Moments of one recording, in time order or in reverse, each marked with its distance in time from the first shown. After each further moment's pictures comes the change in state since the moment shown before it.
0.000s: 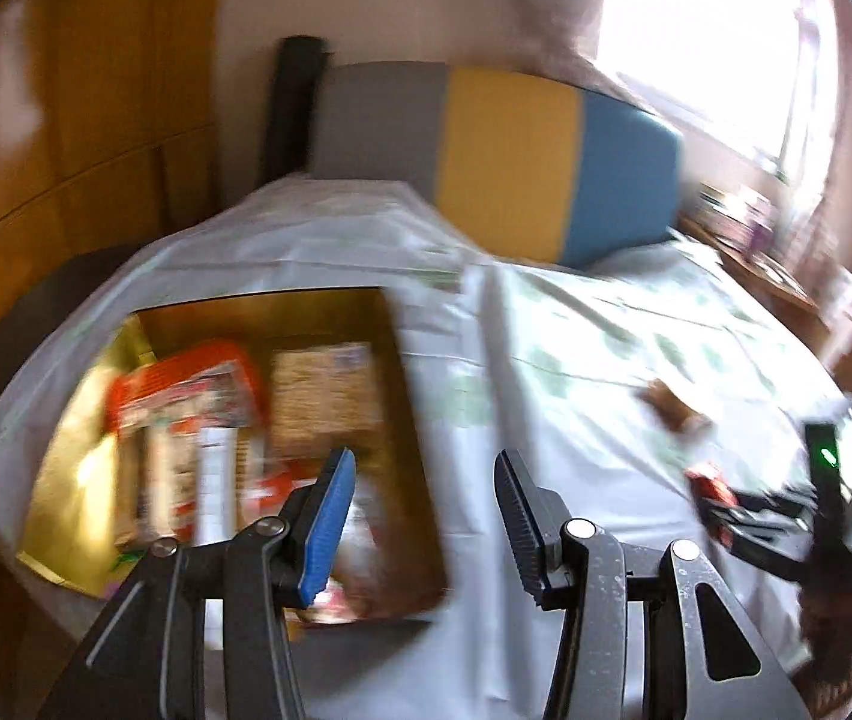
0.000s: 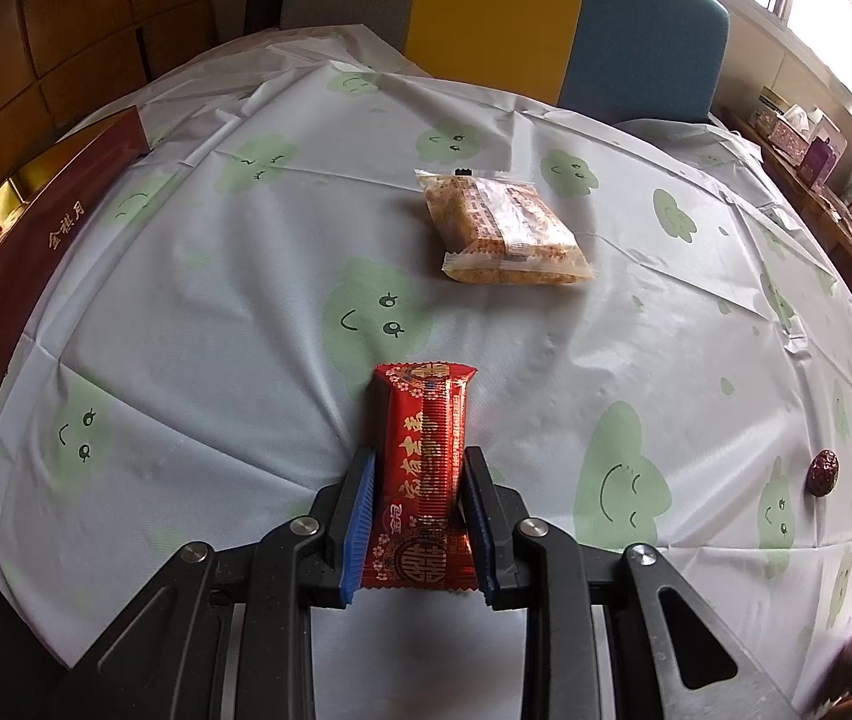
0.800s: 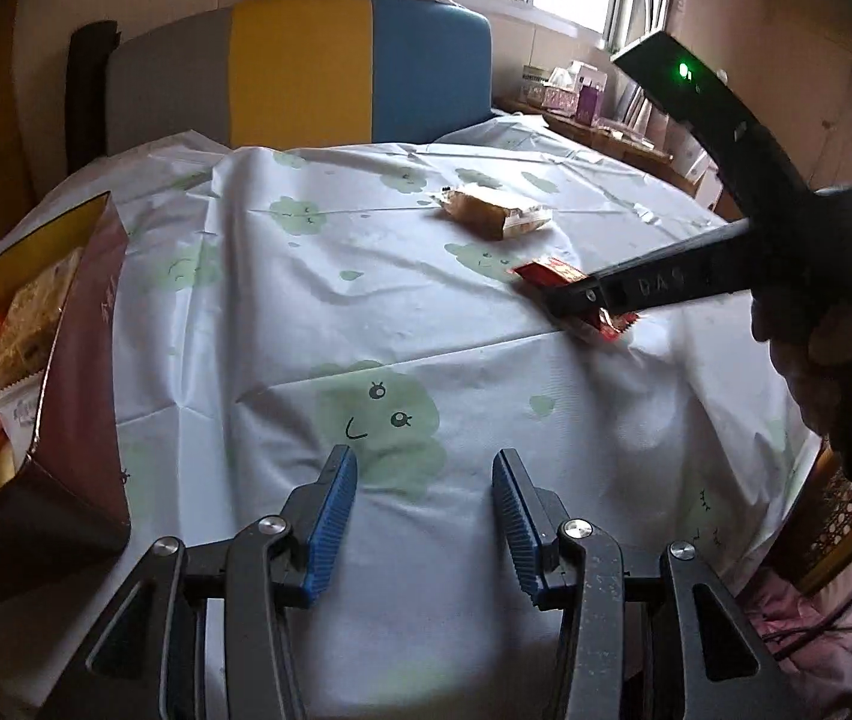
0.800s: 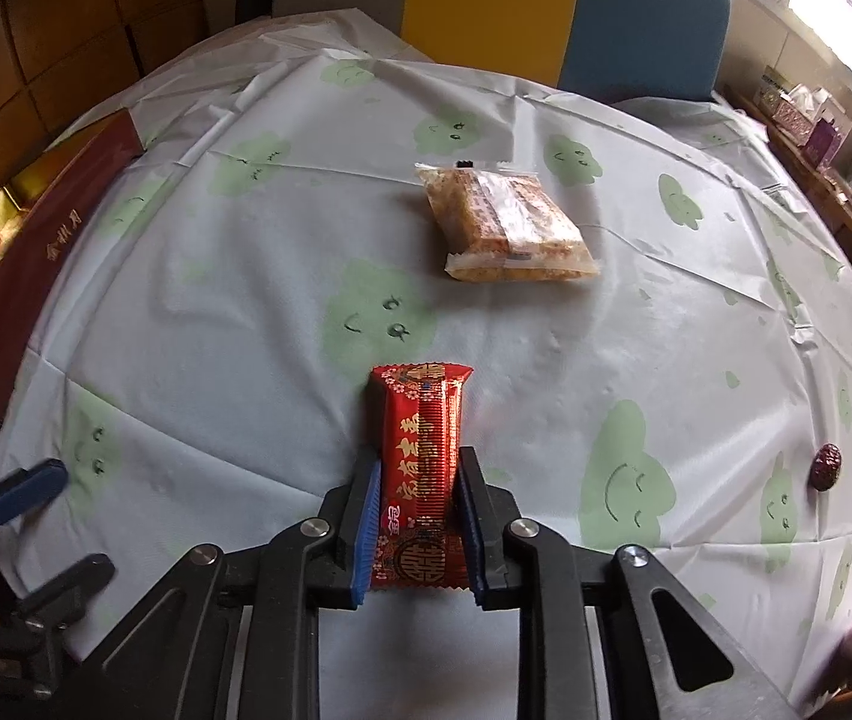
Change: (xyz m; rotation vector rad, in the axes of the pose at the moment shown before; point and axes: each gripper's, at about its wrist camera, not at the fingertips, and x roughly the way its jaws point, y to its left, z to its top) left arm 0.053 -0.090 -0.092 0.256 0.135 -0.302; right arm 0.001 -0.002 0.012 0.022 0.059 0.046
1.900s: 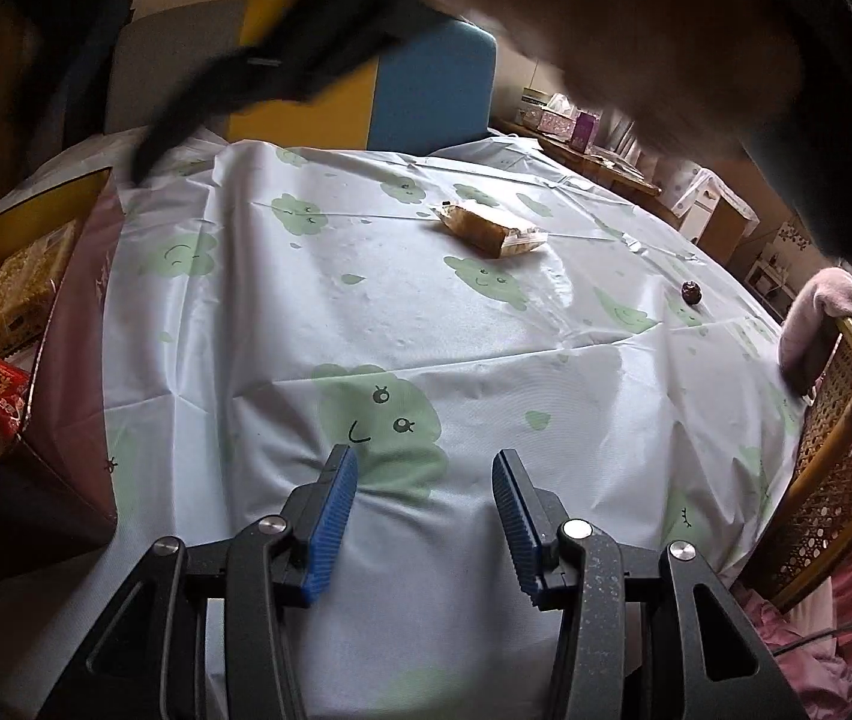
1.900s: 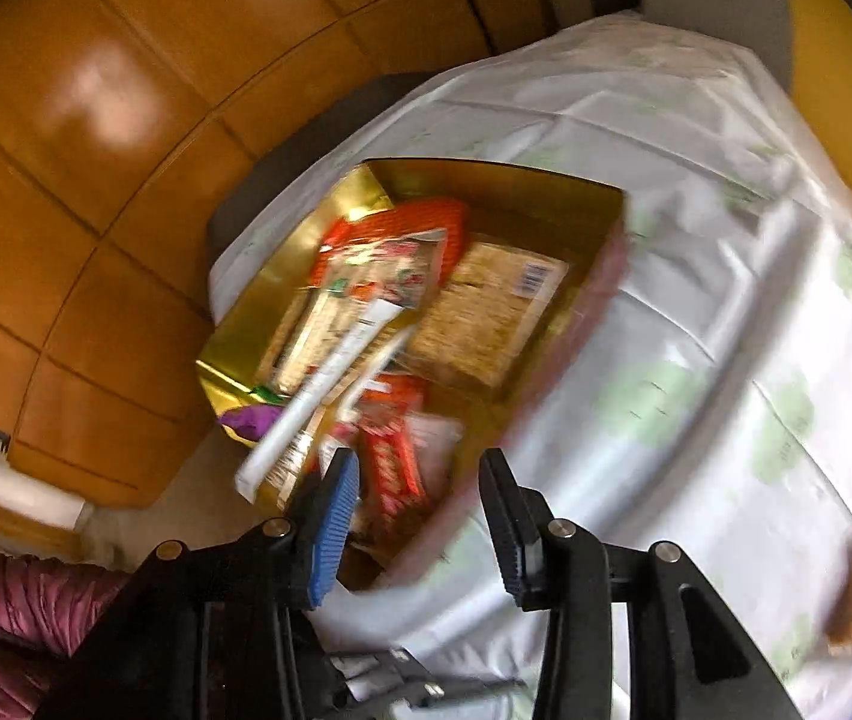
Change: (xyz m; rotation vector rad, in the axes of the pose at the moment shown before) left arm -0.003 0.016 -0.001 -0.071 -0.027 -0.069; right arm -0.035 0.180 0.110 -0.383 0.100 0.647
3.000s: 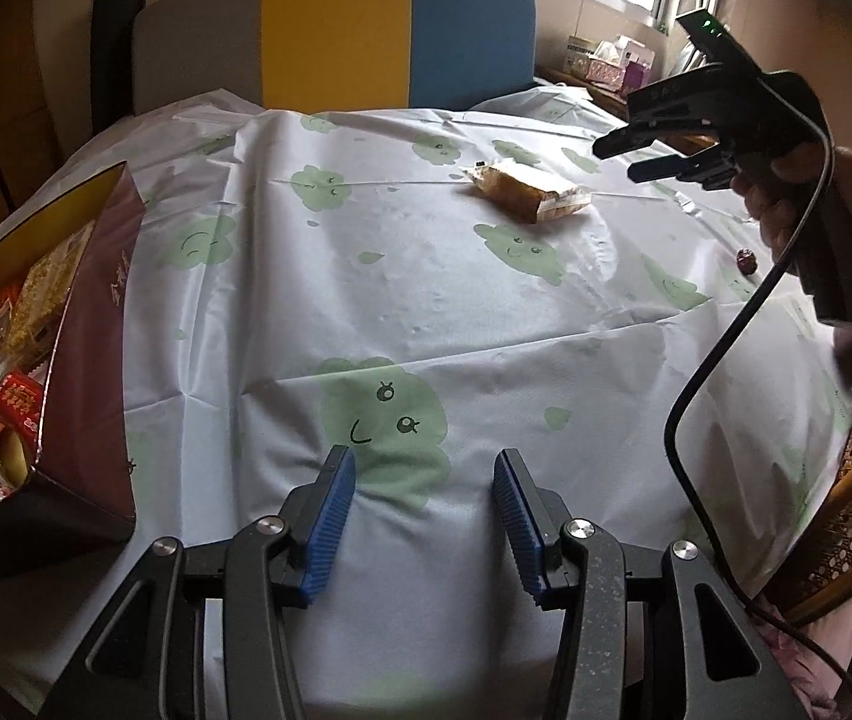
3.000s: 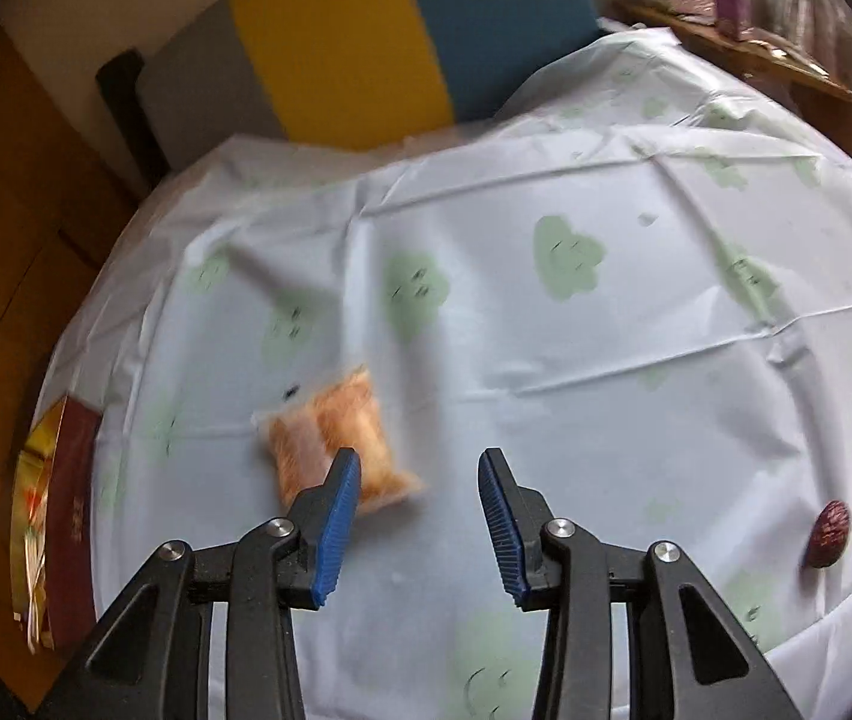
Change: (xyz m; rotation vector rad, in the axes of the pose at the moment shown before) left arm 0.017 -0.020 0.018 0.009 0.141 0.171; right arm -0.142 -0.232 -0.158 0.729 -0.374 -0.512
